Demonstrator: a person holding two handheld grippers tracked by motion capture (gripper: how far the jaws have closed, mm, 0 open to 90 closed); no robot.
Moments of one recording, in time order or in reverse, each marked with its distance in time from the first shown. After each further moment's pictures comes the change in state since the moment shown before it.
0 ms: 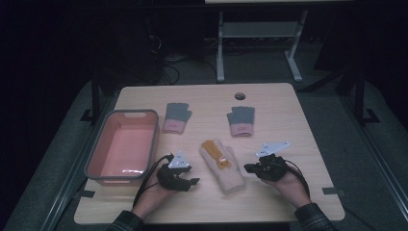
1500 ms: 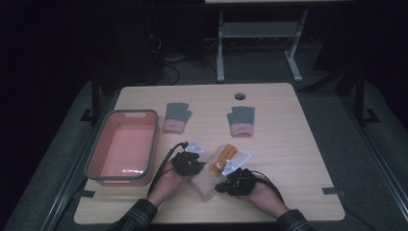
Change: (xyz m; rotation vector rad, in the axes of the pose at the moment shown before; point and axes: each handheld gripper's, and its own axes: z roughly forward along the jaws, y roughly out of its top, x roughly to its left) left arm 0.009 0.042 0.028 0.028 -0.057 -0.041; right arm 0.067 0.020 0.058 0.082 0.243 -0.167
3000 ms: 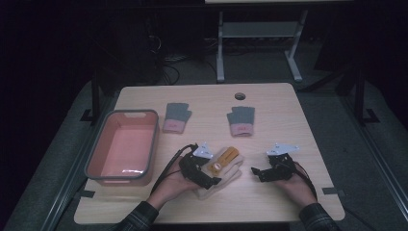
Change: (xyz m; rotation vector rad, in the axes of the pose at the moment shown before) left arm -0.030 0.018 0.000 0.028 -0.058 0.125; right arm -0.077 -0.074 -0.065 -0.131 -0.467 0.258
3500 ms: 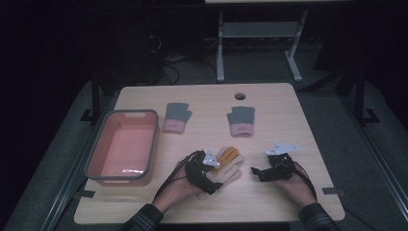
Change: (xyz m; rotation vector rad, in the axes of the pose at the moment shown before) left arm -0.010 -0.007 0.023 0.090 0.072 0.066; right arm 0.000 0.001 0.001 0.000 0.000 -0.004
